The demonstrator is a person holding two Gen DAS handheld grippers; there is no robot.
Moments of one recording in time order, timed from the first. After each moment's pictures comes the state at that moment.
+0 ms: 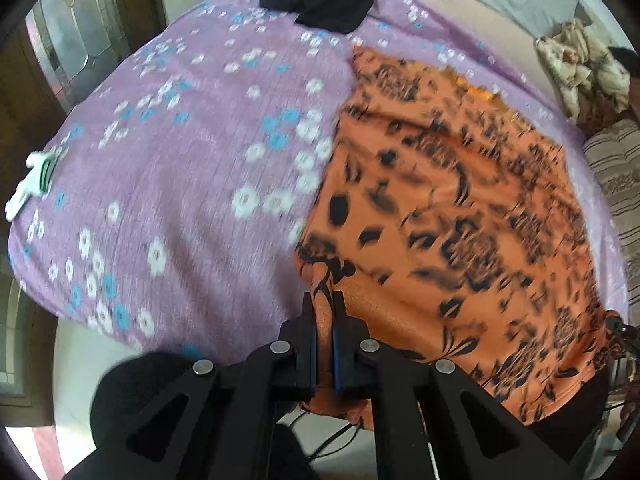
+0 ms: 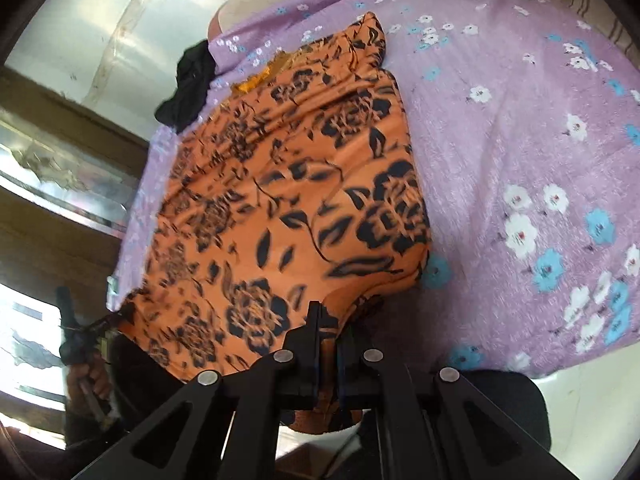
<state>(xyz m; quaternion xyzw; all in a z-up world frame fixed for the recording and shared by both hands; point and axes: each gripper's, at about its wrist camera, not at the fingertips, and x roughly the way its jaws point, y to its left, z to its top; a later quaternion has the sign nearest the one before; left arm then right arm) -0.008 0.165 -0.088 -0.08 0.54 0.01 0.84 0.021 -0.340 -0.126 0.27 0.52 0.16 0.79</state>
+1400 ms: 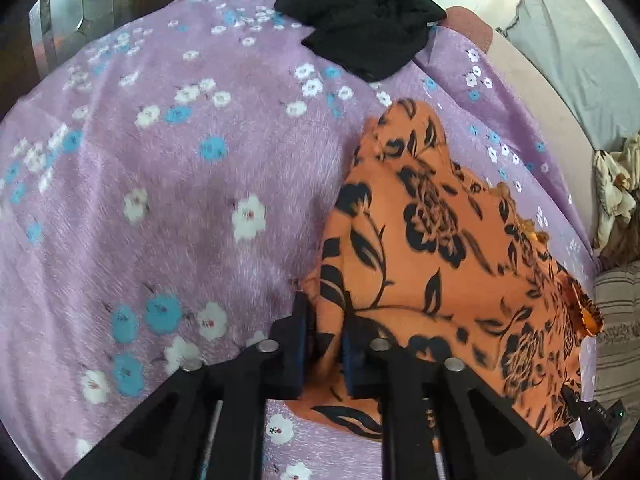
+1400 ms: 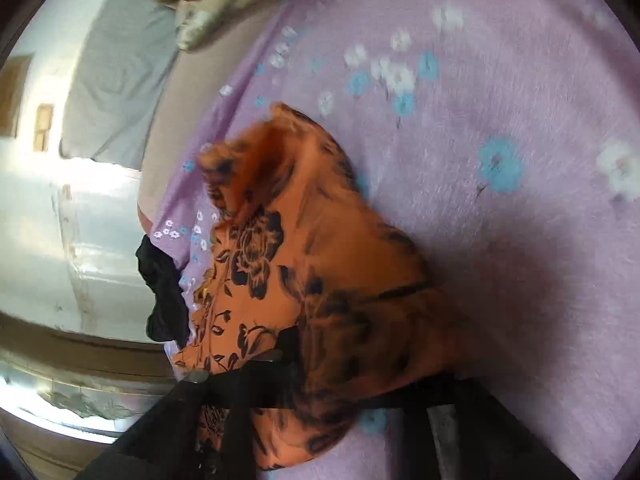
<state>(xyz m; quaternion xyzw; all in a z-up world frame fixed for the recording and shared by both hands) 0.208 0.160 -0.128 -0.20 0.50 0.06 0.84 0.196 -0.350 -0.183 0.54 0.39 -0.01 0.75</state>
